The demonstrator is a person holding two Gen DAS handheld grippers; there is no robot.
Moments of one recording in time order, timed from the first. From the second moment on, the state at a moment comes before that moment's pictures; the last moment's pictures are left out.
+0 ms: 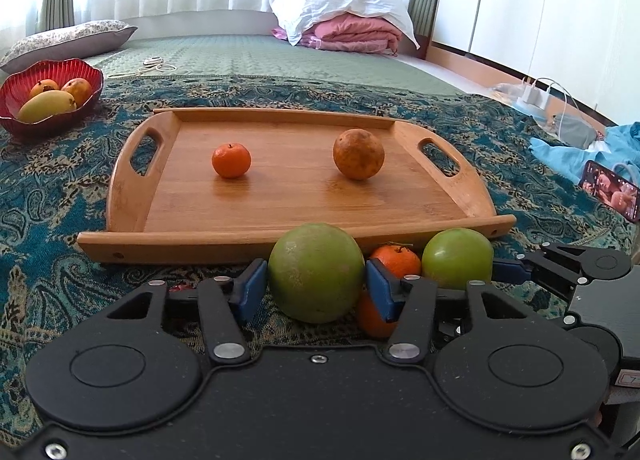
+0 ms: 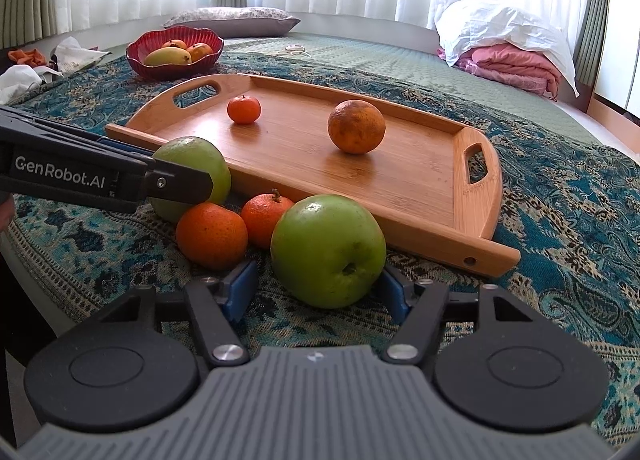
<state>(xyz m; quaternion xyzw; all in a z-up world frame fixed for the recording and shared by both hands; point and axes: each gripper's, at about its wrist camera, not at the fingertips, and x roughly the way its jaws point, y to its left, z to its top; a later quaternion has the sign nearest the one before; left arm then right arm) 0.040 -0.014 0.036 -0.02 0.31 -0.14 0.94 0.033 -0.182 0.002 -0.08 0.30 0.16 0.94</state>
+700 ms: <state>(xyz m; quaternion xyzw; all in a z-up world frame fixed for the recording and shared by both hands) 0.034 -0.008 0.051 0.00 0.29 -0.11 0.95 0.030 -0.195 0.009 -0.02 0.30 0.14 0.94</state>
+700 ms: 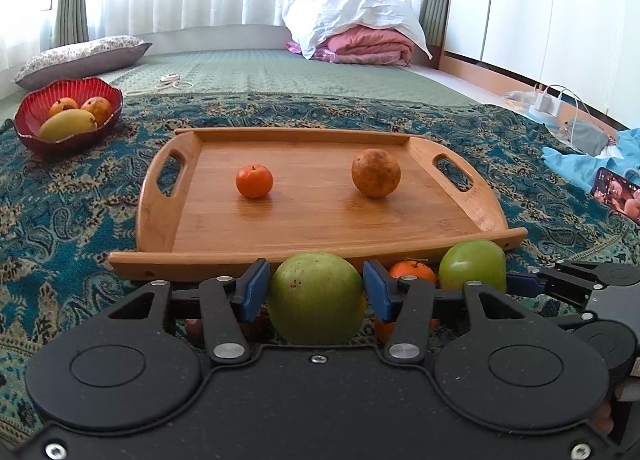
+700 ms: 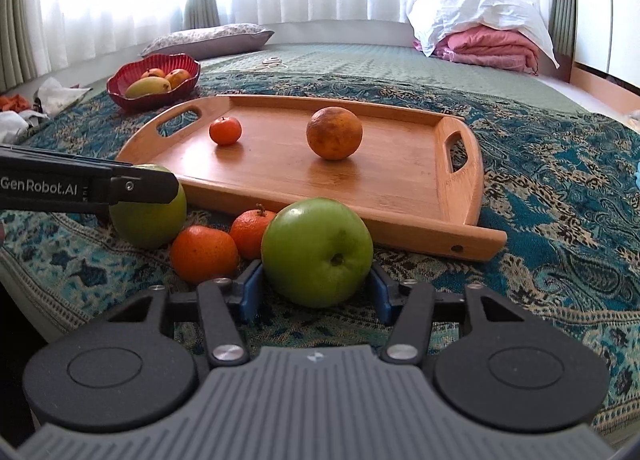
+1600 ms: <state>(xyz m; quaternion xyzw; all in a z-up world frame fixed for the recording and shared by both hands) 0.023 -0.009 0.042 0.01 0.29 -0.11 0.95 0.024 -0.194 0.012 -0.03 0.29 0.13 0.95</state>
